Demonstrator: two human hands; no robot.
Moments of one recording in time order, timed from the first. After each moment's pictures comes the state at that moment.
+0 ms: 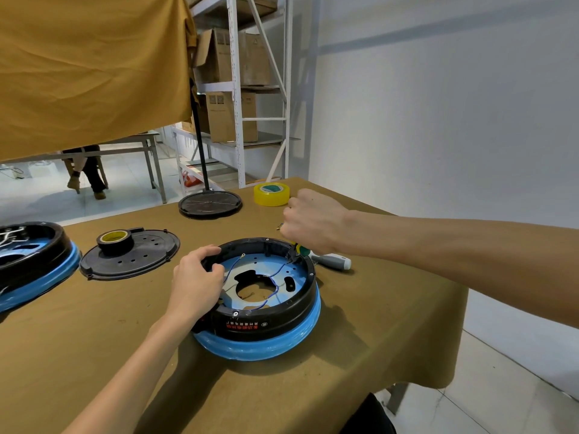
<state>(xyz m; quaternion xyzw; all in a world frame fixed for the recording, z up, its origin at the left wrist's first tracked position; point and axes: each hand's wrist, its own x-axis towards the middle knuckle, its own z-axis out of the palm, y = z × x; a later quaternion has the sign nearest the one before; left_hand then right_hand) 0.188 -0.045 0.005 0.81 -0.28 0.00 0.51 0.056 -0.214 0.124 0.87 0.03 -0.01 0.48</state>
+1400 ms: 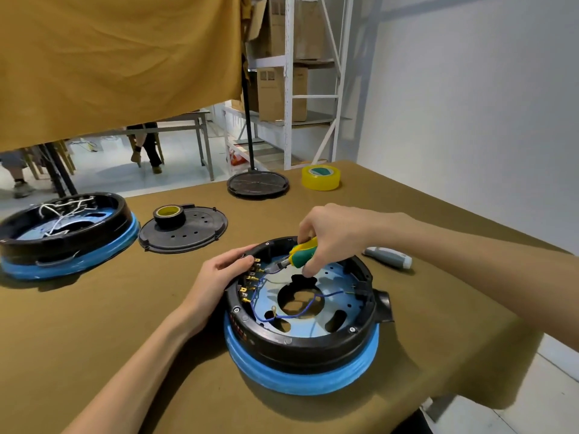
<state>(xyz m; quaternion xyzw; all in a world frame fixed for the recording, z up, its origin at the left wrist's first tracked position) 0.225 0.000 -0.023 0.63 -0.30 -0.25 0.67 0.101 -0.201 0.103 0.99 -0.07 -0.07 -0.04</state>
